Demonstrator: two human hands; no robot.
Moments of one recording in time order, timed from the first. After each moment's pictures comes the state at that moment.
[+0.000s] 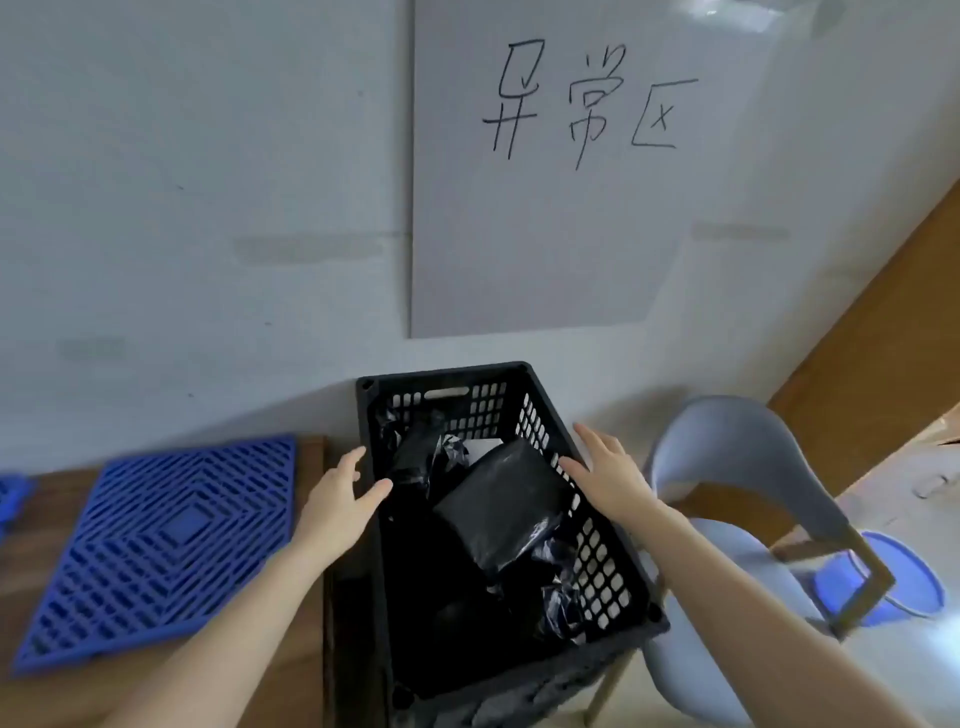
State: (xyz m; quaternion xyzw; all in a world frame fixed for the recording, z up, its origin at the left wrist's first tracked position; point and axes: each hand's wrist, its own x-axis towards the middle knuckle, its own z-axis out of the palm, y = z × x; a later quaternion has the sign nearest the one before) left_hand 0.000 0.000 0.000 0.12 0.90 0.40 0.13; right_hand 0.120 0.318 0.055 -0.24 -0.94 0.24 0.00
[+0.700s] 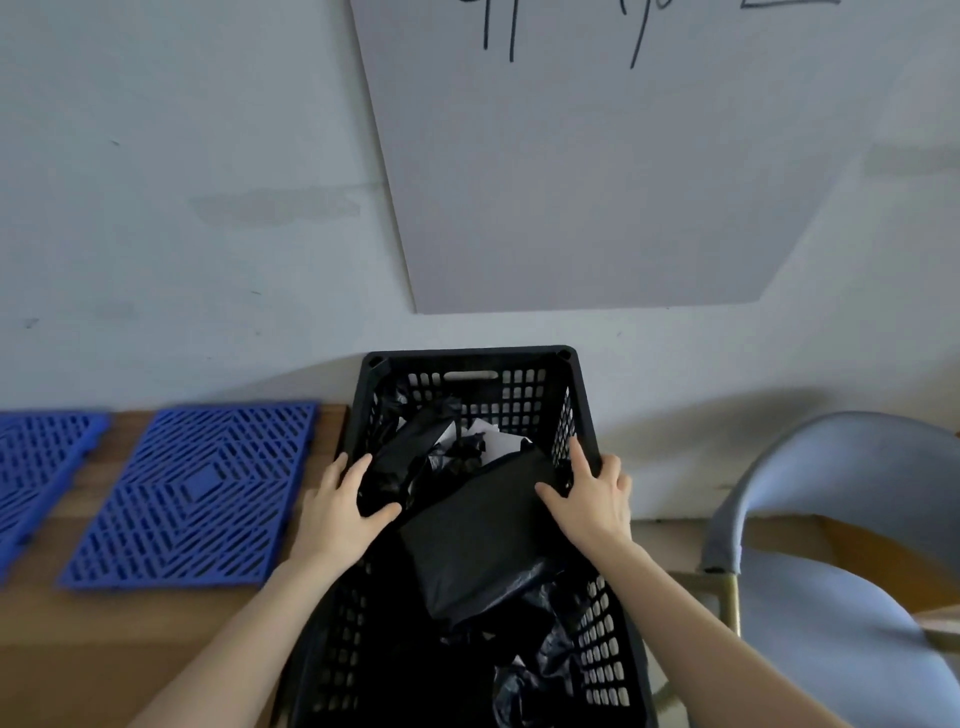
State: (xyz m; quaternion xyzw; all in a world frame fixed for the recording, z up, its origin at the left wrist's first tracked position) left_hand -0.004 0.075 -0.041 -0.01 0.97 0.23 0.11; right_hand 0.042 0.372 -0.039 -0.24 -0.93 0.28 -0.07
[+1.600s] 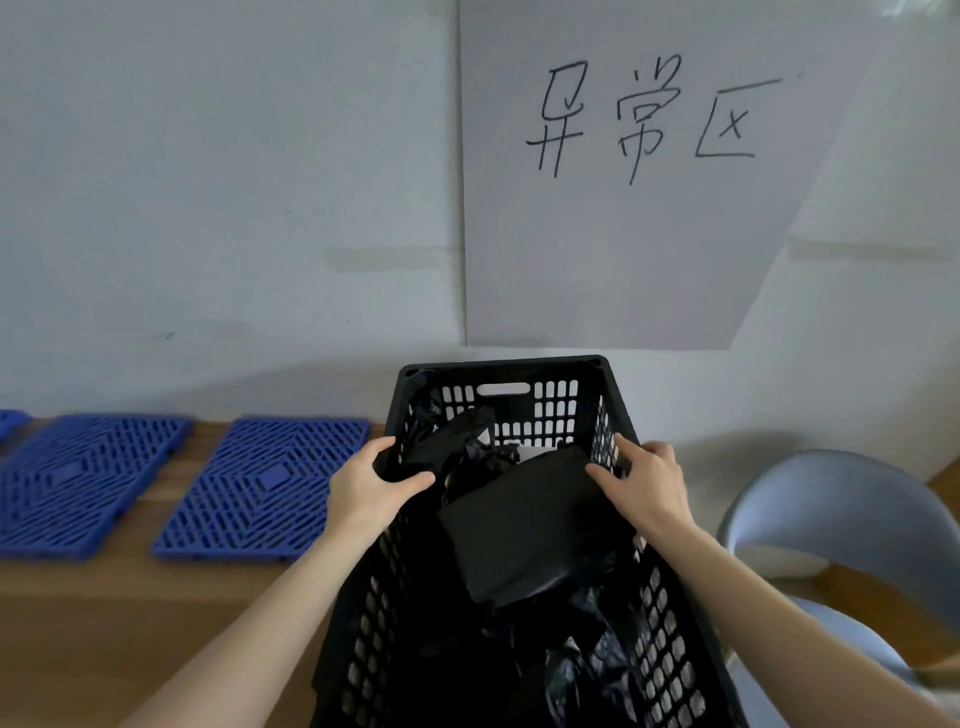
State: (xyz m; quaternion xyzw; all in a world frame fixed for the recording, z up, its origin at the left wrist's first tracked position) left_hand 0.084 0.046 0.069 -0.07 0.90 0.43 -0.01; right_hand 0.130 0.354 0.076 -0.21 -0.93 0.30 0.07
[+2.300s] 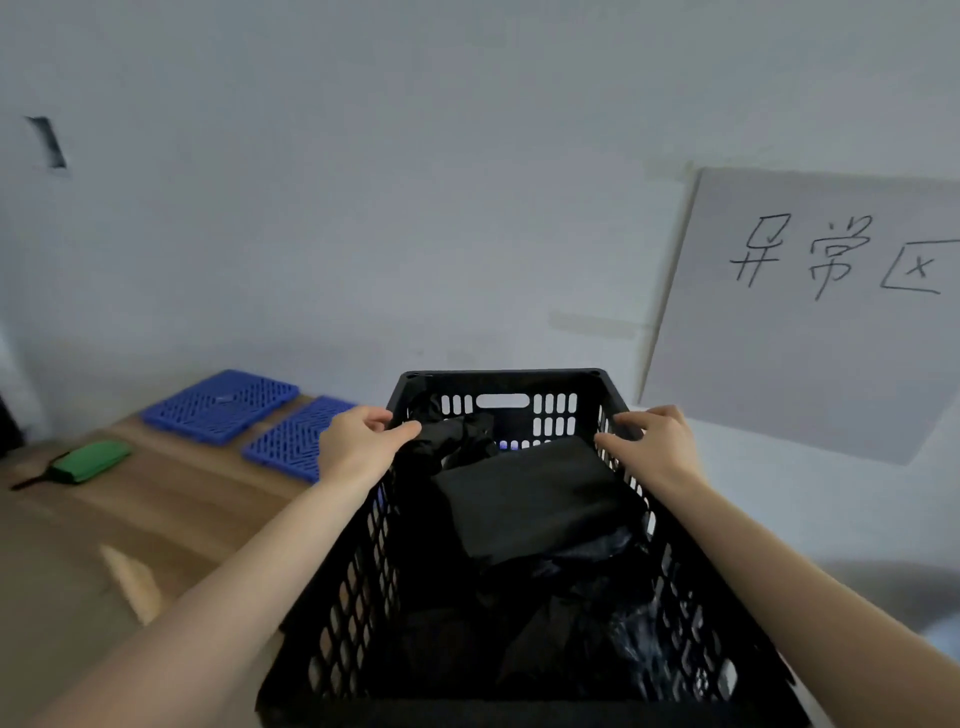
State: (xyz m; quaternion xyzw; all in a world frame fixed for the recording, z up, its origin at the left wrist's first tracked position) left_hand 0.255 -0.198 0.194 -0.23 0.82 0.48 -0.20; right_hand 0.204 0.115 0.206 -0.01 -0.92 0.35 0.15
